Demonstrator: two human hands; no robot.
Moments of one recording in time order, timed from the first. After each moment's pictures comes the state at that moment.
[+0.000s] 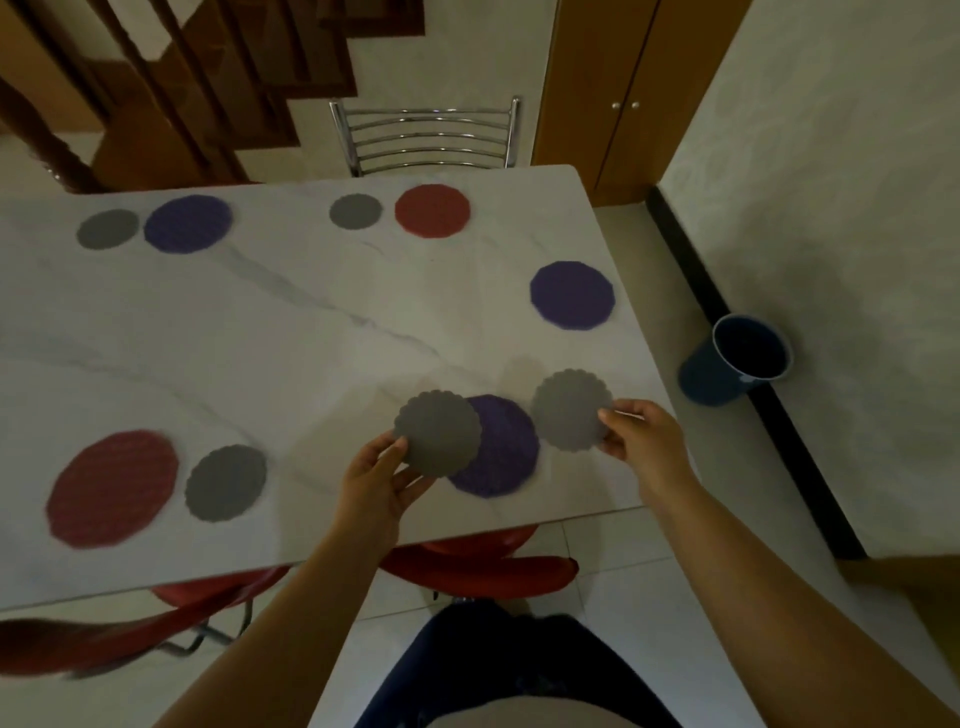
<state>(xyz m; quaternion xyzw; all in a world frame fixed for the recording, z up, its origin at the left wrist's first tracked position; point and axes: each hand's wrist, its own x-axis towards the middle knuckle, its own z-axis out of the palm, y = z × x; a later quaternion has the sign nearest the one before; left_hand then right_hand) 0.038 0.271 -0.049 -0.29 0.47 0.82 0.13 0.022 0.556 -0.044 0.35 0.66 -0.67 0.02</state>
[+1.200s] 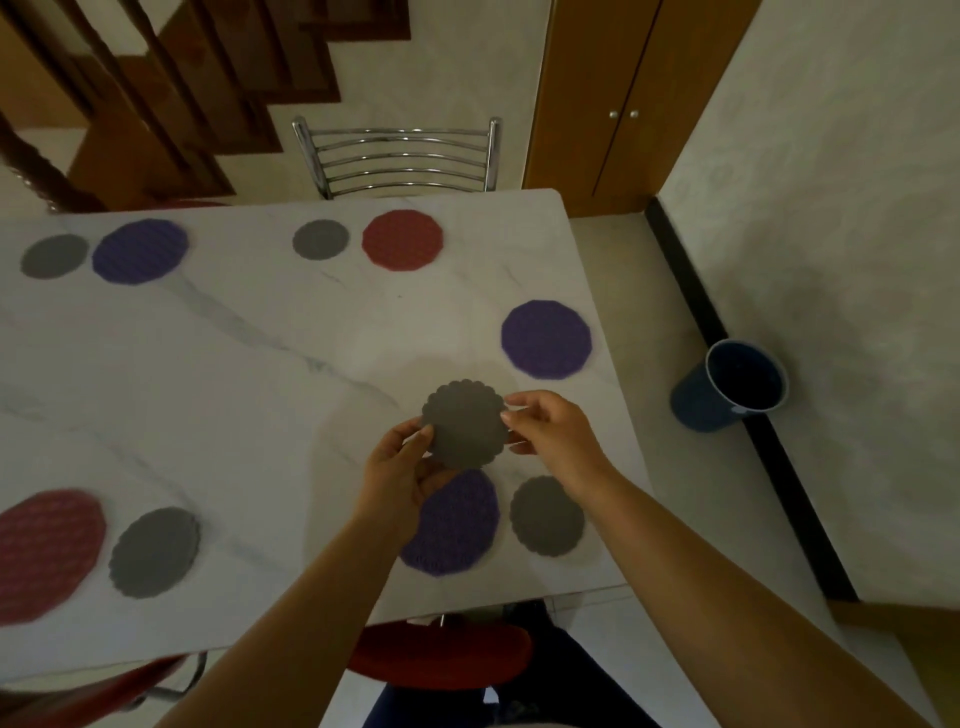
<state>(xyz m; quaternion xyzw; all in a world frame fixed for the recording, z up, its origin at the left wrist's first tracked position) -0.054 0.364 -0.042 -0.28 0.48 0.82 0.14 -0.076 0.546 -0.018 0.15 0.75 -0.63 0.16</state>
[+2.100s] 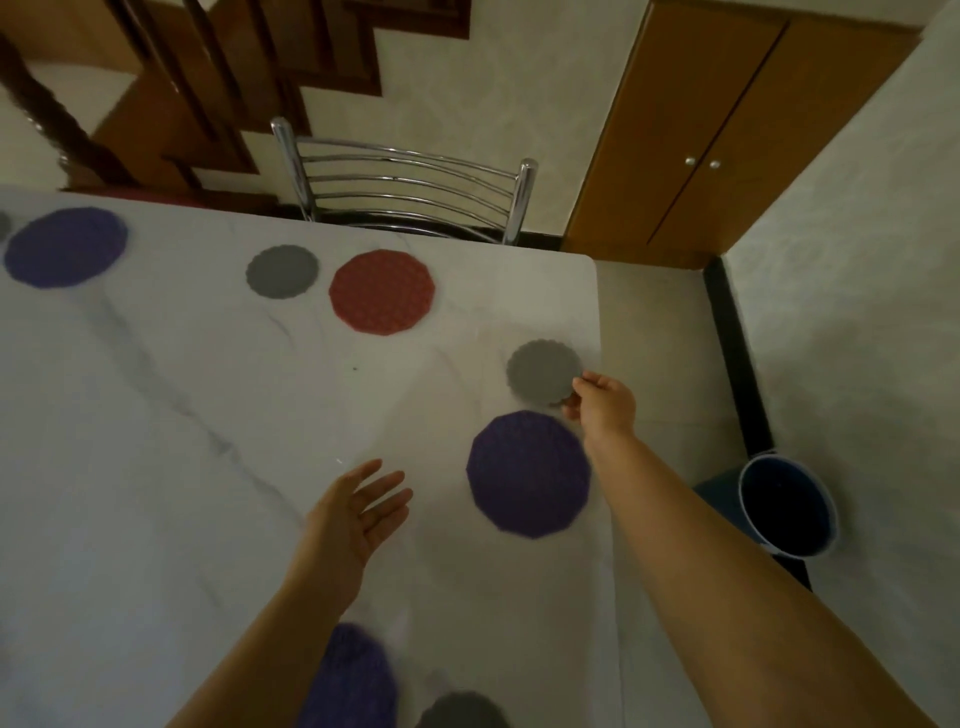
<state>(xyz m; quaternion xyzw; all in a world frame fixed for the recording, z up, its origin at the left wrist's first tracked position) -0.192 0.407 -0.112 -0.39 0.41 0.82 0.06 -0.356 0.650 -0.130 0.35 0.67 -0.66 0.05</state>
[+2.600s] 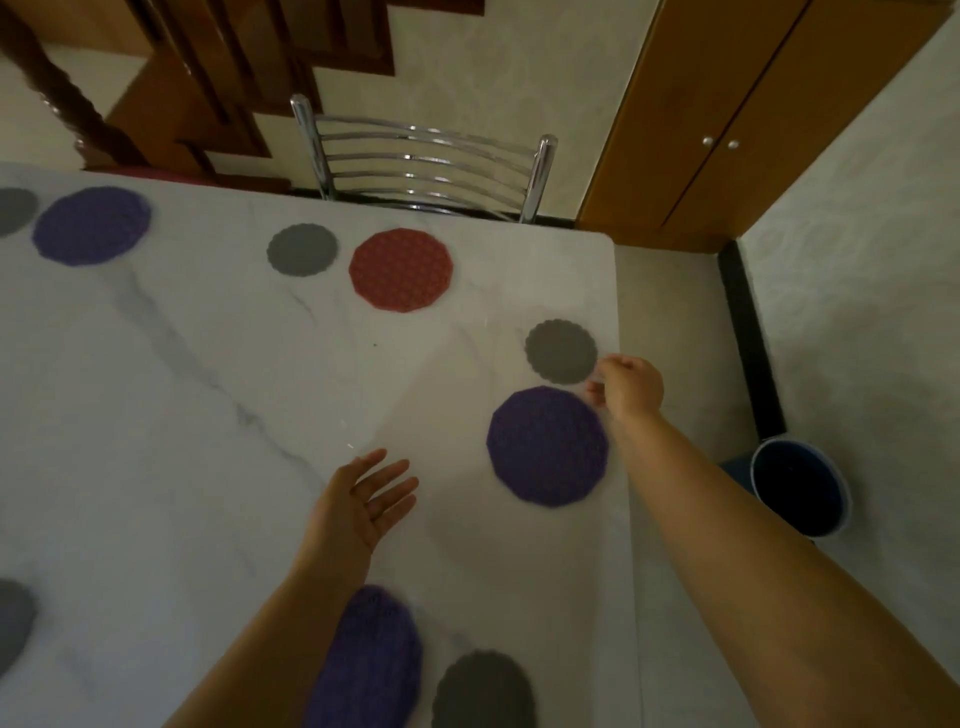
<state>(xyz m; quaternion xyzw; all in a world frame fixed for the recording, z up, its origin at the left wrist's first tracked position) -0.170 0.392 -0.113 -0.40 0.37 0.84 0.07 -0.339 0.650 -0.115 0.32 0.74 -0.59 0.04</state>
